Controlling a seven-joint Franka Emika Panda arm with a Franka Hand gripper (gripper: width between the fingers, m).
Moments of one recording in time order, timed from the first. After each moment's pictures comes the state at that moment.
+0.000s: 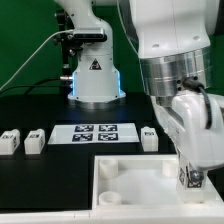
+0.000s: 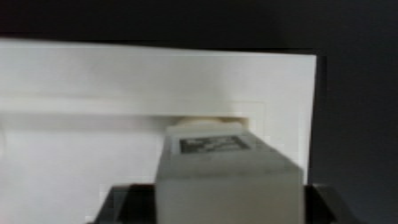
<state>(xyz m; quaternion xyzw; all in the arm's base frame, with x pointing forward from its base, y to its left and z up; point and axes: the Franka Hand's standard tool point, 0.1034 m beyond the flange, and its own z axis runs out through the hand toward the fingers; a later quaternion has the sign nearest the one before) 0.631 0.124 0.068 -0.66 0.74 0.04 0.10</state>
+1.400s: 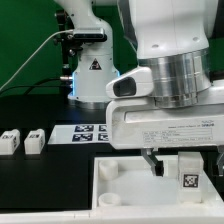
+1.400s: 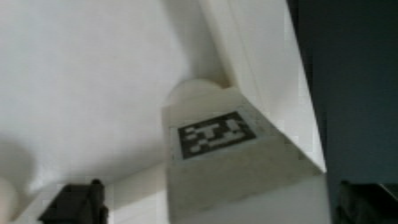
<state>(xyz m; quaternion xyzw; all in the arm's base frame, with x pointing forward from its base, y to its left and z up) 0.634 0.114 0.067 -0.98 0.16 -0.04 0.07</state>
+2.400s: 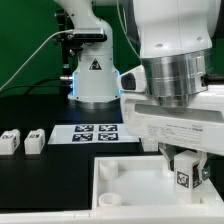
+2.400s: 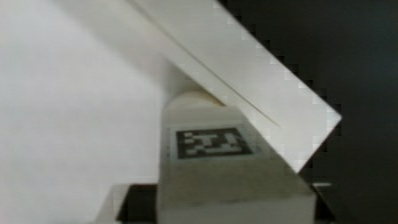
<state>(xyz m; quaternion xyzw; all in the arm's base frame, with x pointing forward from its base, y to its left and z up) 0.633 0.116 0.067 -0.86 0.50 0.00 0.08</state>
